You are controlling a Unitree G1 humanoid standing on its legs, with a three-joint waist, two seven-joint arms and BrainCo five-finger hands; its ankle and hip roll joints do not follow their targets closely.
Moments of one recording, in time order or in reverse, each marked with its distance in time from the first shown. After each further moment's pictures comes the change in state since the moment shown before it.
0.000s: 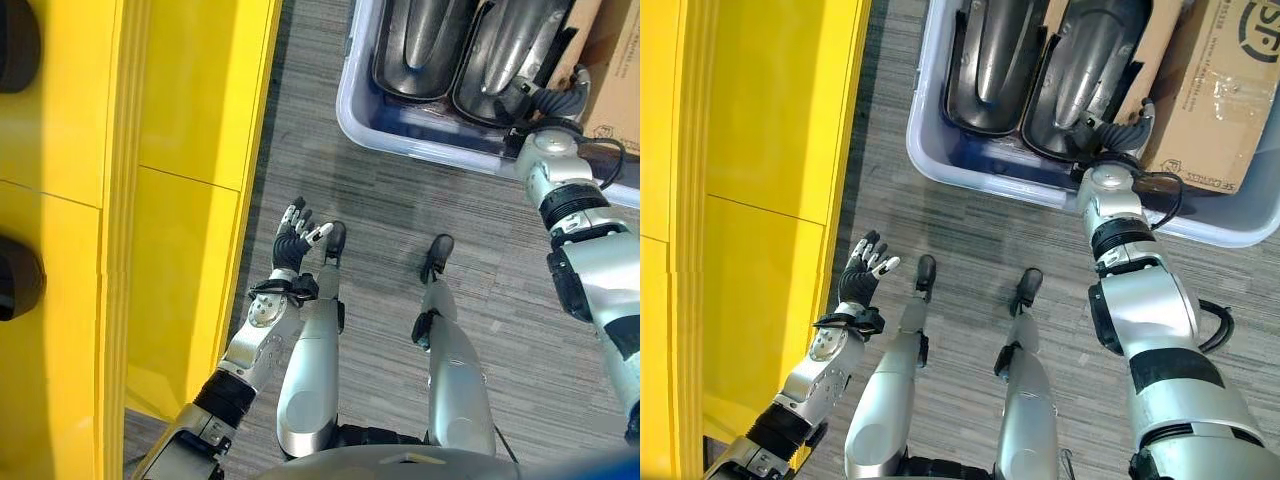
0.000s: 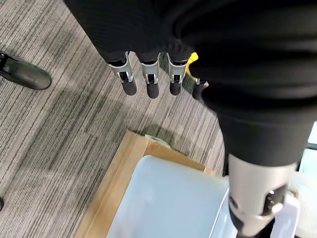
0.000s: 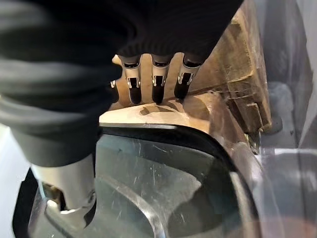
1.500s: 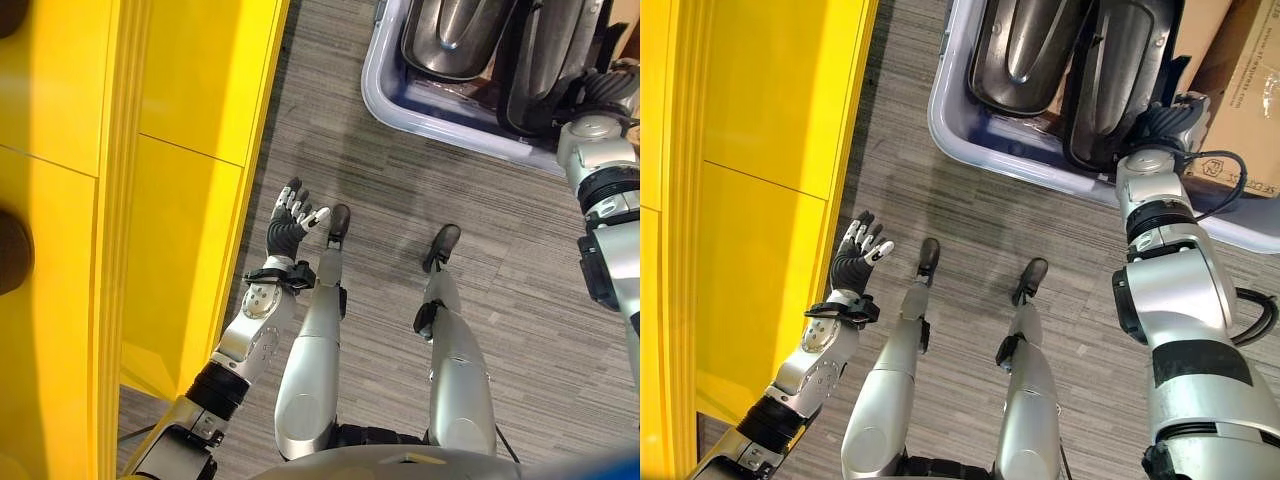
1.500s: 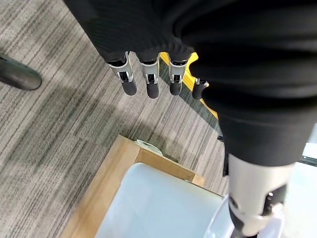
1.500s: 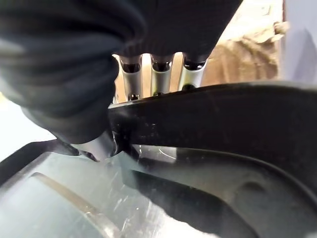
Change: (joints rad) left arm -0.031 0.033 0.002 -0.076 -0.021 -0.014 0.015; right arm -0.045 -0.059 0.052 0.038 -0.133 0.087 -0.054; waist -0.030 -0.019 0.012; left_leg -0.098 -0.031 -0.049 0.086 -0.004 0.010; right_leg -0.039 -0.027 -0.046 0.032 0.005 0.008
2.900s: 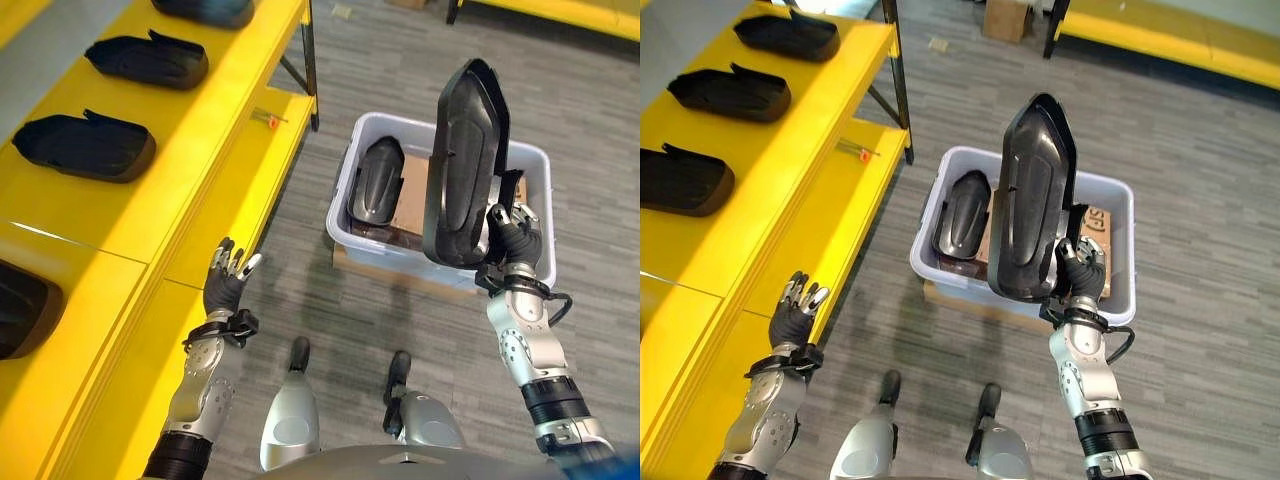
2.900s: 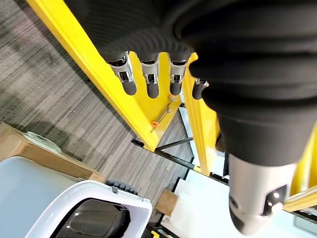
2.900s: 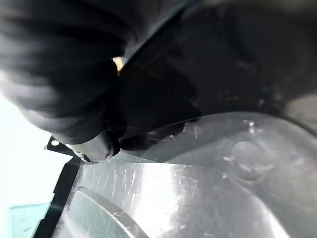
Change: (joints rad) left arm 0.390 -0.036 0.326 0.000 -0.006 0.045 -0.127; right arm 1.157 0.285 -0.247 -1.184 0.091 -0.188 0.199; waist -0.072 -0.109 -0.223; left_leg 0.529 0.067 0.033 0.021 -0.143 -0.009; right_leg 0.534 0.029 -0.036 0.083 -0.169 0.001
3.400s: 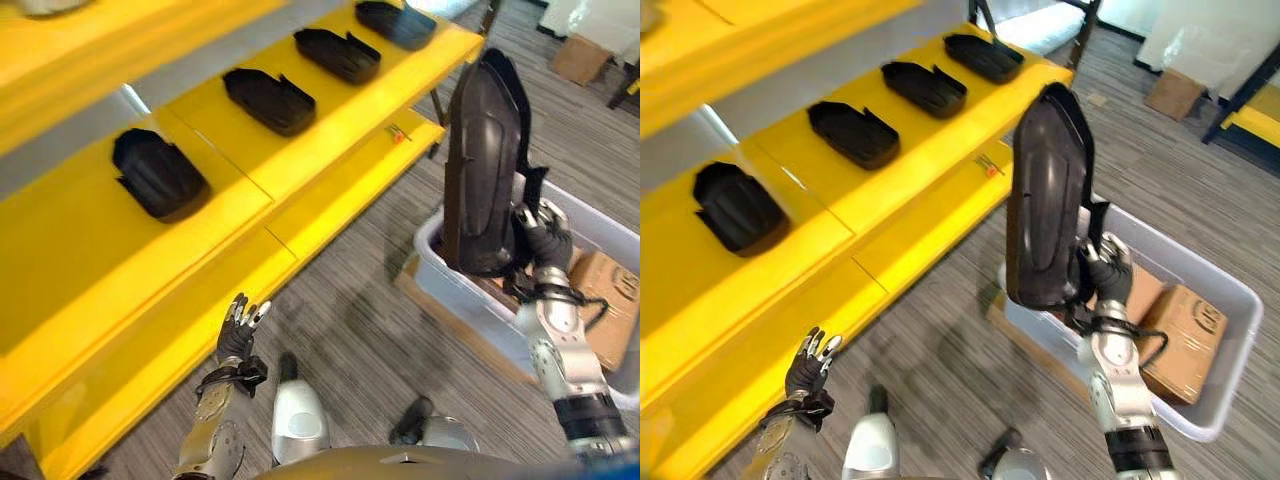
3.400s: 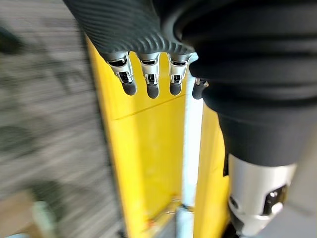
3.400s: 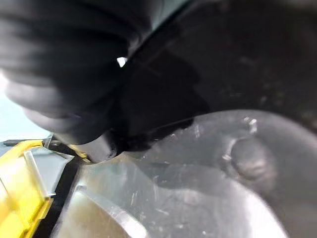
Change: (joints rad) left arm 0.014 -0.055 0.016 0.106 0.000 0.046 -0.027; right arm 0.166 -0.001 -0.082 -0.097 0.042 0.003 0.056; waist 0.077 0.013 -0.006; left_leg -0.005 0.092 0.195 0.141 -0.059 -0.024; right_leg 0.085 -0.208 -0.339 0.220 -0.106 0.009
